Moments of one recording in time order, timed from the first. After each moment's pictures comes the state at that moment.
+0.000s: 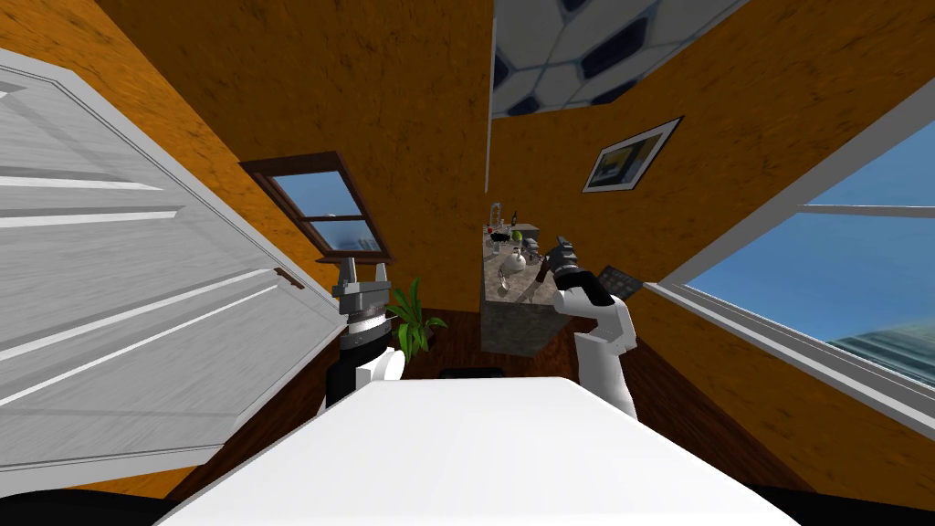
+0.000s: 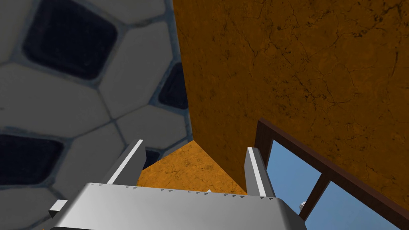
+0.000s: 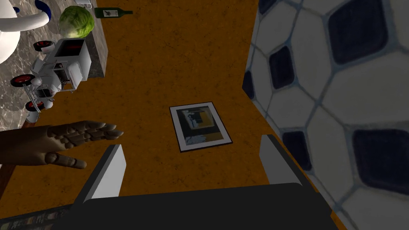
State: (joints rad) left arm 0.53 -0.05 -0.07 -2.38 0.09 -0.53 0.01; right arm -0.06 -0.17 -0.32 -2.17 0.01 0.51 -0.12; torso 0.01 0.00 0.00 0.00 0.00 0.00
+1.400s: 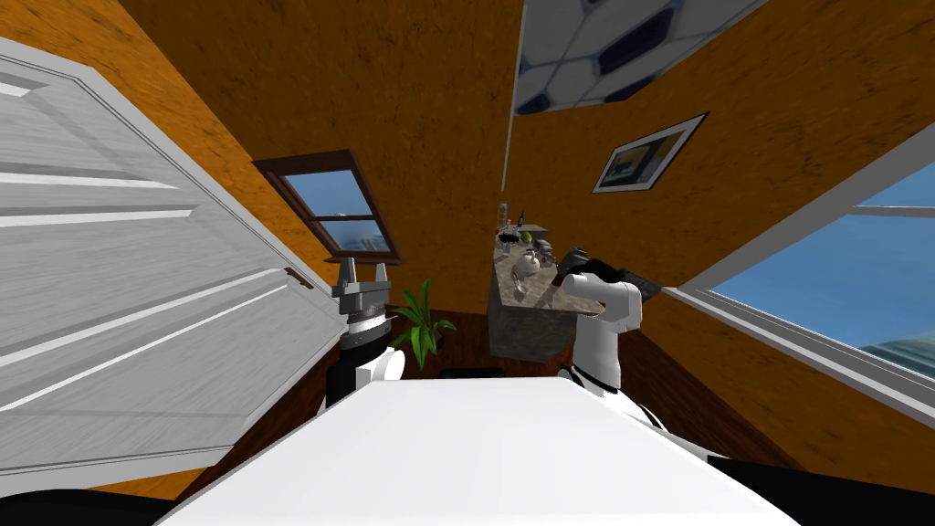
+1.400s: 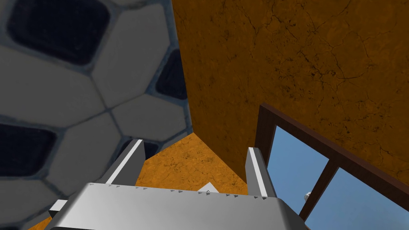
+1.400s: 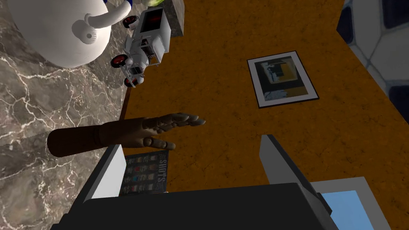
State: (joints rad) left arm 0.53 -0.05 -0.07 -2.38 0.09 -0.53 0.01; right arm -0.26 -0.18 -0.52 -2.04 0.04 0.90 -0.25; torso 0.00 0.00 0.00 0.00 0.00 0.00
